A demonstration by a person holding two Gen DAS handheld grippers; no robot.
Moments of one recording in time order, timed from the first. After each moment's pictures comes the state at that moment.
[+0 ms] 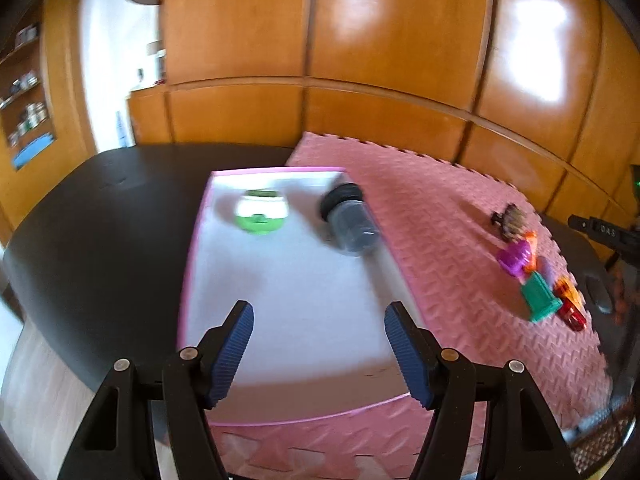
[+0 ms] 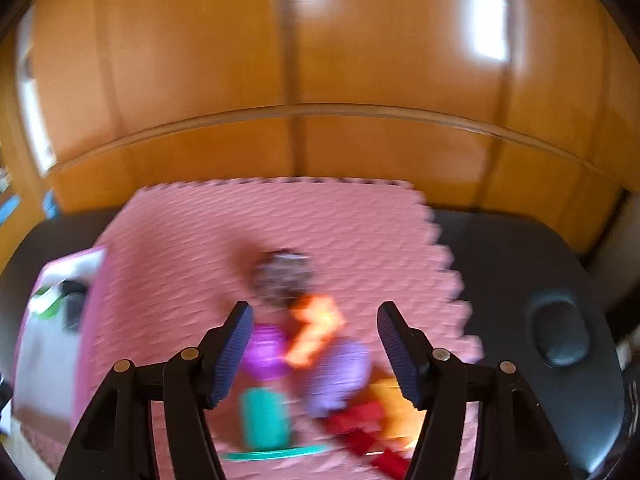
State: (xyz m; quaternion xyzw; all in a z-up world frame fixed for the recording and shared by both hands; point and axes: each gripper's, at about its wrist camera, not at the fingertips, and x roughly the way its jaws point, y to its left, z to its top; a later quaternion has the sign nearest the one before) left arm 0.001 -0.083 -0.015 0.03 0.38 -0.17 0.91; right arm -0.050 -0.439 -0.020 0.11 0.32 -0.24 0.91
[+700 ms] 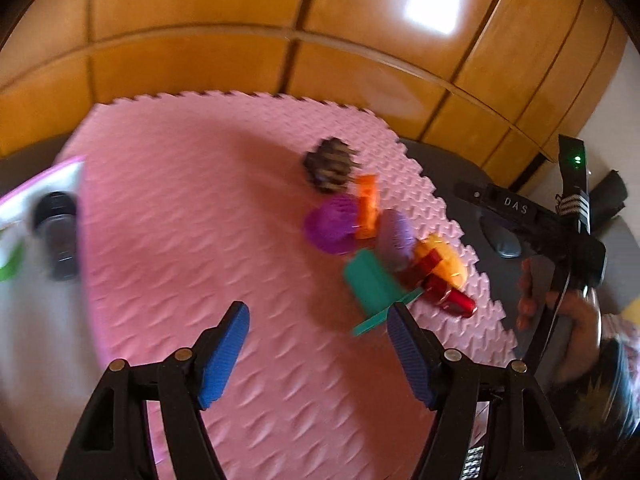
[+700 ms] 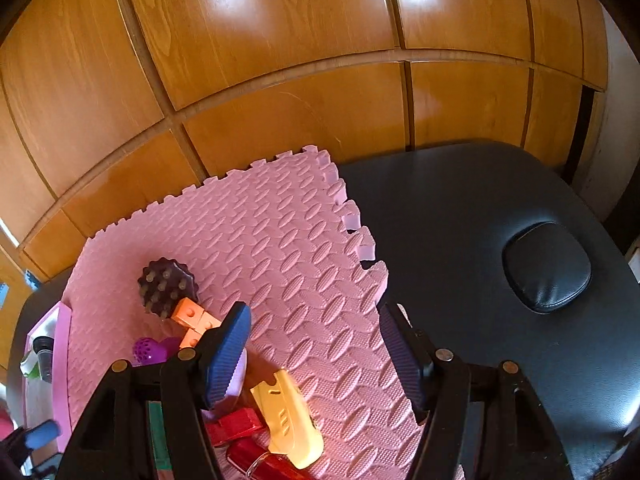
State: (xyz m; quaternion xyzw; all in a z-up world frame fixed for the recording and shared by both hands) left arm 0.015 -0.291 -0.031 0.05 0.47 -0.38 0.79; right arm -0.082 -0.515 -0.063 0.23 0.31 -0.26 0.89
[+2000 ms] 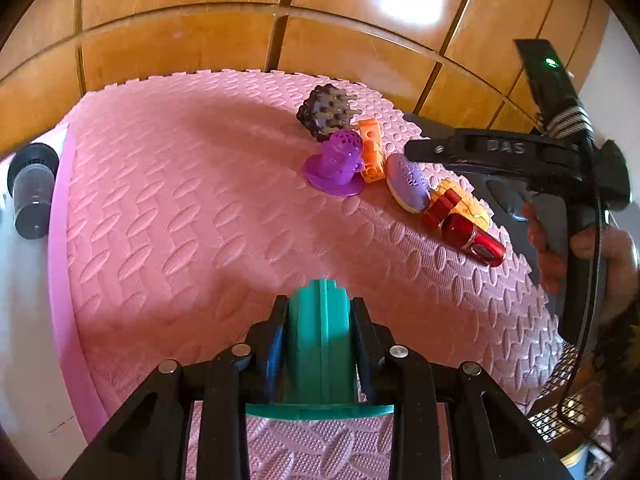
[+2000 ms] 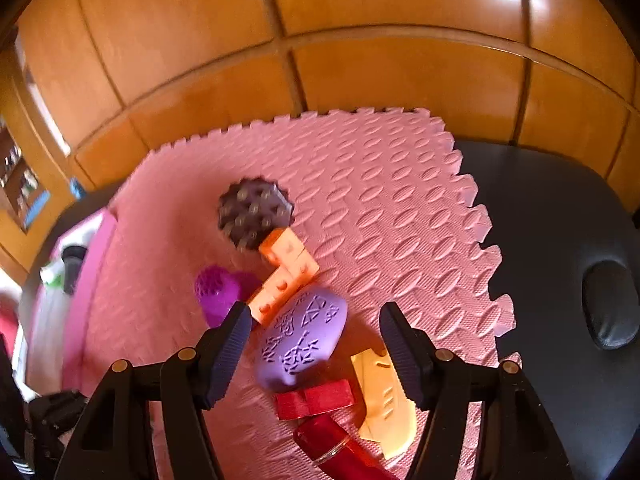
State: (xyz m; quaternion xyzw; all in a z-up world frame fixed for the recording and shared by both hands) left arm -0.007 -0.264 -0.084 0.08 0.44 -0.40 0.80; right arm -0.034 -0.463 -0.084 0.15 0.39 -0.12 0.90
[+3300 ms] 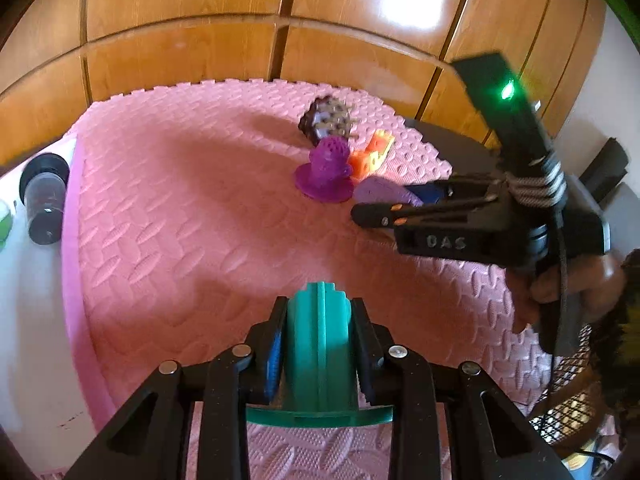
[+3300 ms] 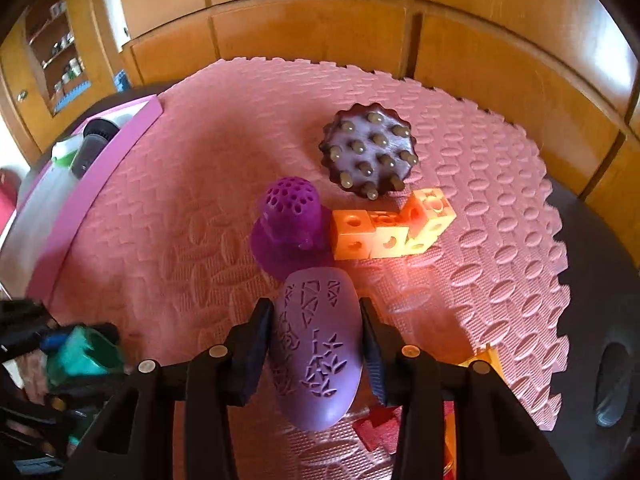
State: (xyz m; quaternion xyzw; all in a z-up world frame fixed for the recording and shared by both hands) left arm -0.011 -0.260 -0.075 0.07 0.43 -0.40 0.81; right arm -0.006 -0.410 -0.117 0.01 0.44 -0.02 0.90
